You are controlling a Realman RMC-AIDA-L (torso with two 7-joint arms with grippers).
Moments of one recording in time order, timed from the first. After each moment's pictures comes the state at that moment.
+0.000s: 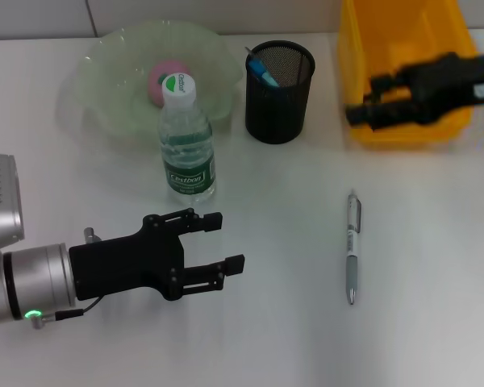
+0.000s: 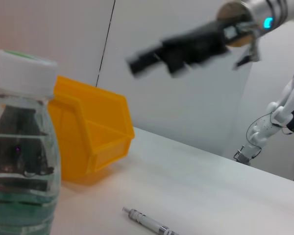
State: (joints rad) left arm -0.39 -2.03 1.35 0.37 1.35 1.44 -1.04; right arm 0.51 2.06 -0.96 -1.35 -2.10 -1.60 2.14
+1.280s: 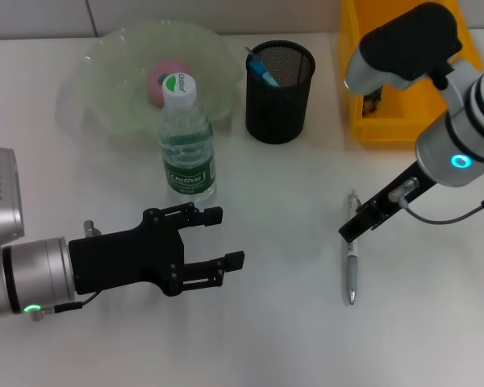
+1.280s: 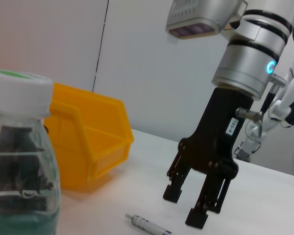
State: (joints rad) left arm -0.39 -2.02 1.36 0.40 1.35 1.44 -1.02; right arm 0.64 2.09 -1.58 -1.35 -2.64 -1.56 2.92
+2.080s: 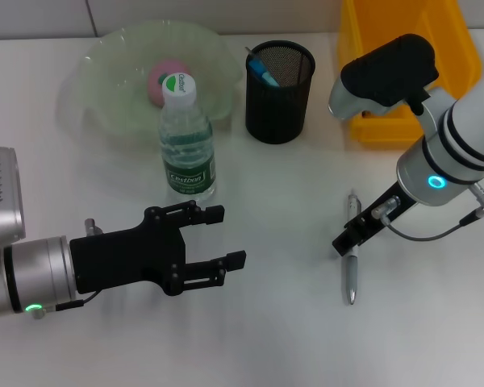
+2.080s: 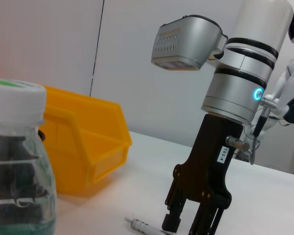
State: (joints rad) left arm -0.39 -2.03 1.36 0.40 1.35 1.44 -0.99; right arm 0.65 2.09 -1.66 -1.21 -2.62 -1.44 2.95
